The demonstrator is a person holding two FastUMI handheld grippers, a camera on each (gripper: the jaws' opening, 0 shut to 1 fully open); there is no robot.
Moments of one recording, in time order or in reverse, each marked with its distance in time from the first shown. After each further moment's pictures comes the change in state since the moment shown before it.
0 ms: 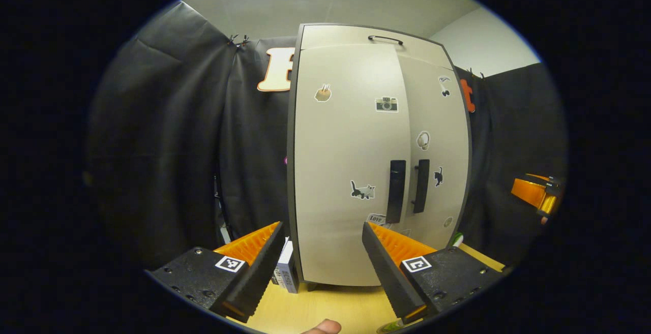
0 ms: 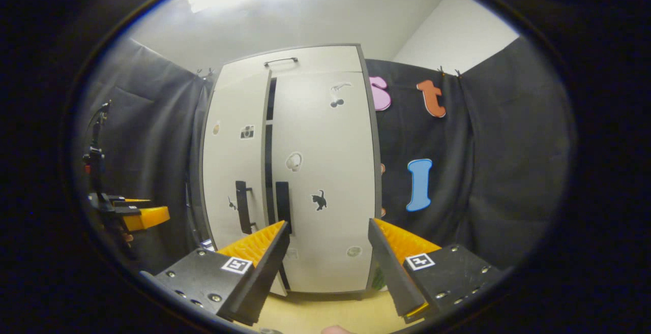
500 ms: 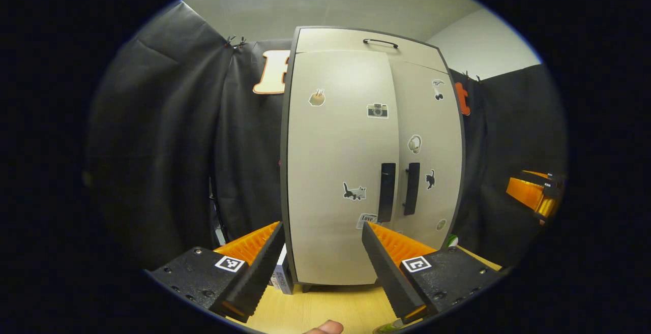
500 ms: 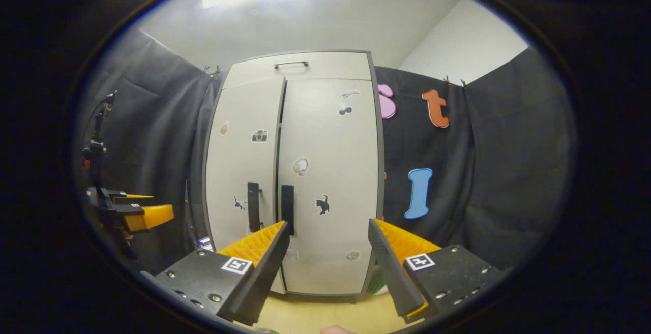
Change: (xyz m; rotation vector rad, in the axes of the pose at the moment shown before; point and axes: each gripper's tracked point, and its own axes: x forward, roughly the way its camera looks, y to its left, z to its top) left arm 0.000 -0.007 0.001 0.010 -0.016 -0.013; right arm -0.005 0.008 0.004 -0.048 -0.008 -0.004
